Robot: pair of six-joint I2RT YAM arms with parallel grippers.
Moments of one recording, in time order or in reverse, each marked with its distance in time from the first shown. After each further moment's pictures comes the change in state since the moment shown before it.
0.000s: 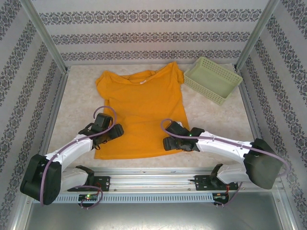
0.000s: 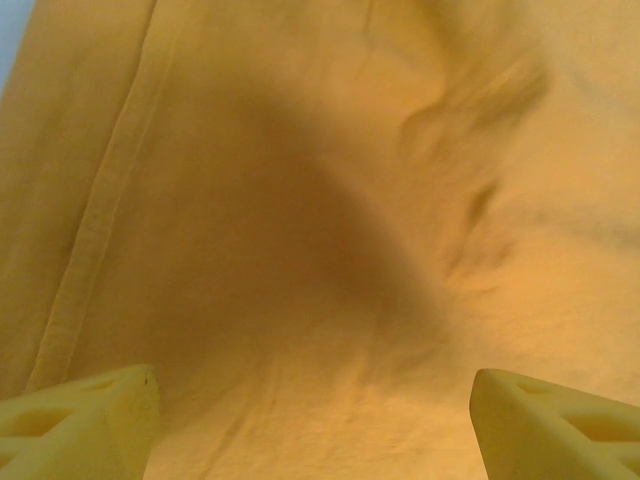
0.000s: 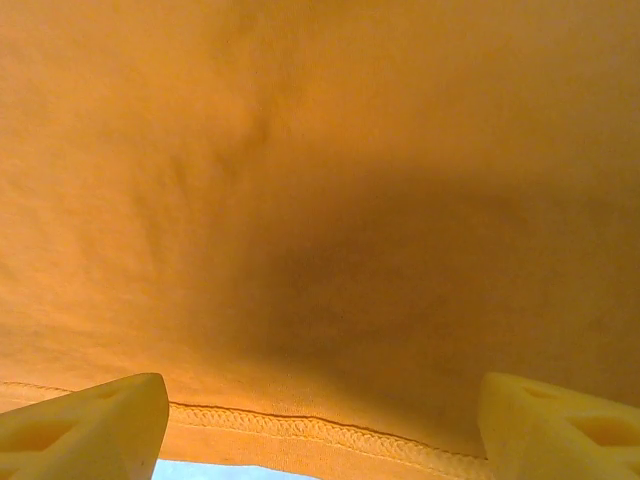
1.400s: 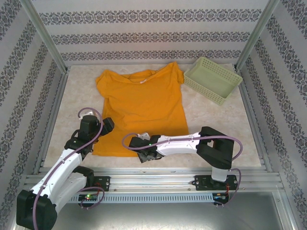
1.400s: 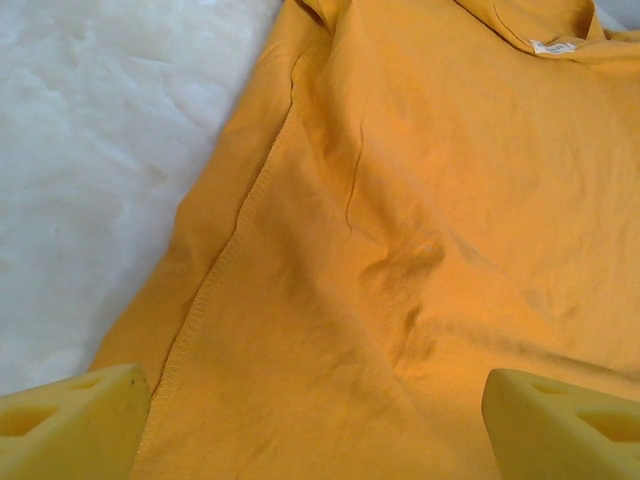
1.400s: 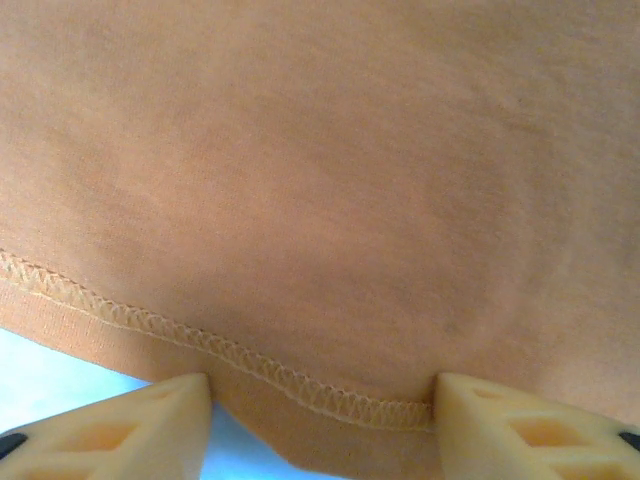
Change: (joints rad) left arm 0.106 -0.362 -0.048 0.000 -0.101 0.063; right arm 0.345 0.511 0.411 -0.054 0.049 0.123
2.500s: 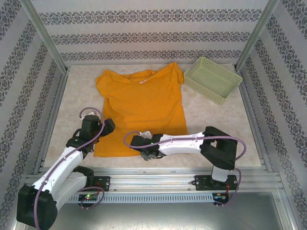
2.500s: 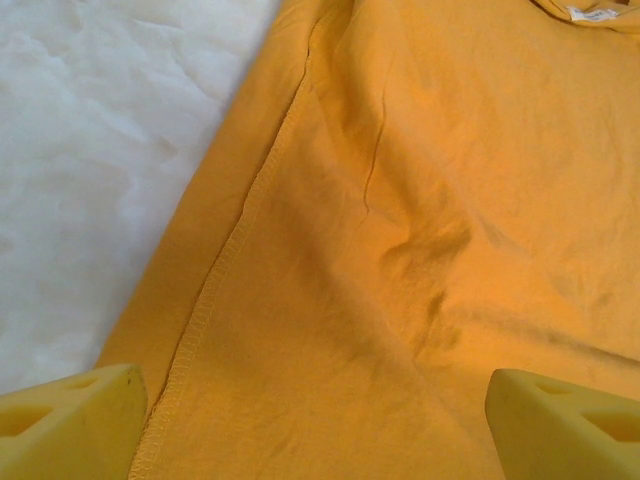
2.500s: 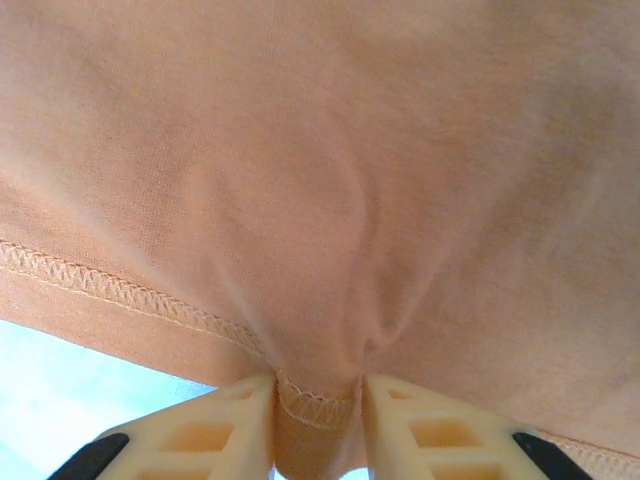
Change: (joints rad) left arm 0.000 0.051 -0.004 -0.003 0.004 0.000; right arm -0.006 -0.044 -0.009 -0.021 0.029 0.010
